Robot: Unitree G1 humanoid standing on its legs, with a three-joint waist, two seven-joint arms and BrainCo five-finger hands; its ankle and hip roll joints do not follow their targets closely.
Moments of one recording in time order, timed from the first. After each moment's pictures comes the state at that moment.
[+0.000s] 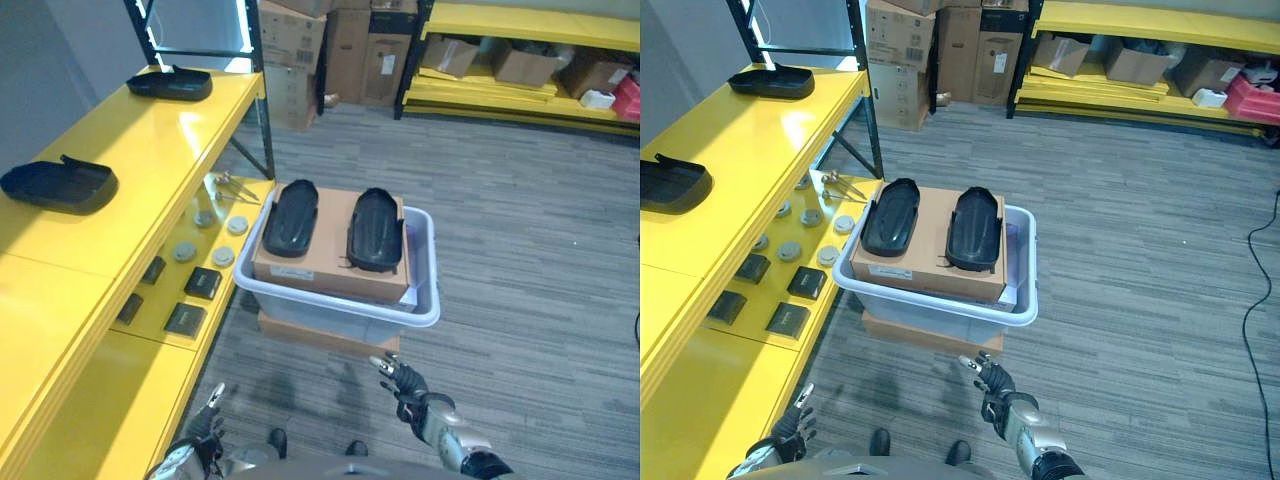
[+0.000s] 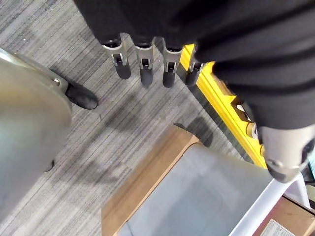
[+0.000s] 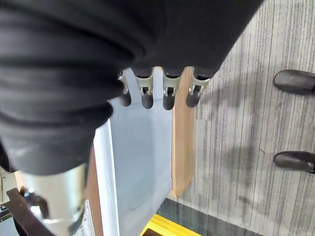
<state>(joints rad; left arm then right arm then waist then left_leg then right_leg) 0.12 0.17 -0.12 0.90 -0.65 0.00 -0.03 -0.01 -0.29 0.28 0.72 0.62 0.00 0.06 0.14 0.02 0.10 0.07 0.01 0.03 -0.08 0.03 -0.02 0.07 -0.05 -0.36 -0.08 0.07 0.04</state>
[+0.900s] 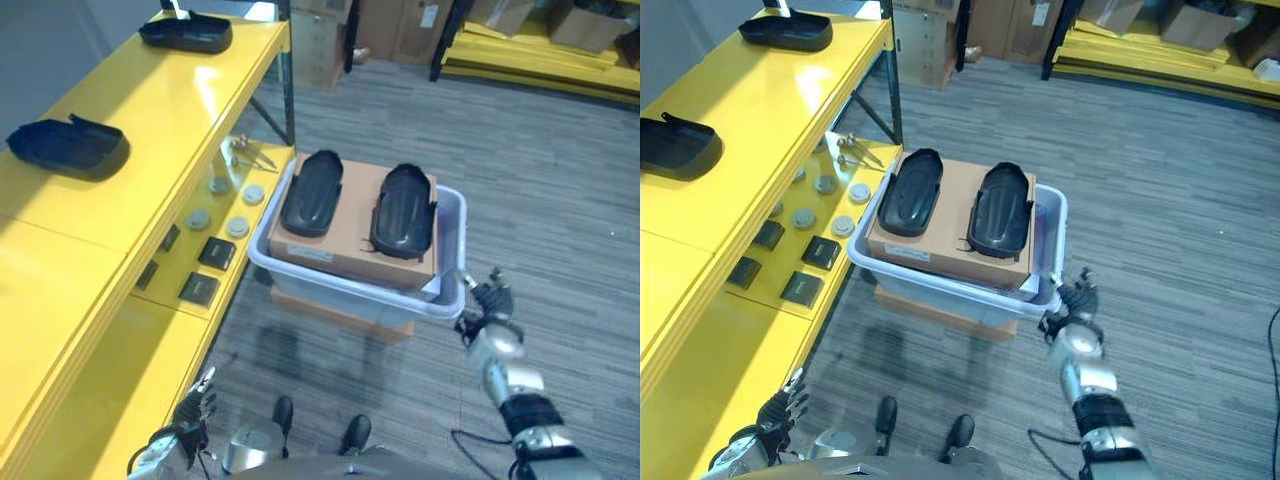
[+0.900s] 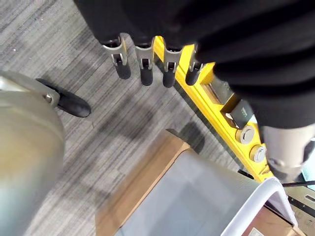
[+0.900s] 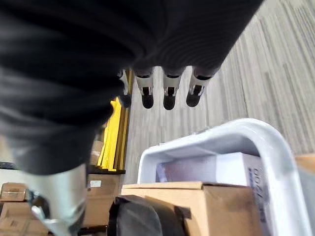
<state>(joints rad) 0.17 0.28 -0.13 0.72 -0.66 0.00 -0.11 -0.25 -0.53 0.02 0.52 0.54 -0.04 -0.44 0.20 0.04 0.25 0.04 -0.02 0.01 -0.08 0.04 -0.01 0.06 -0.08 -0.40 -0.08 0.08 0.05</state>
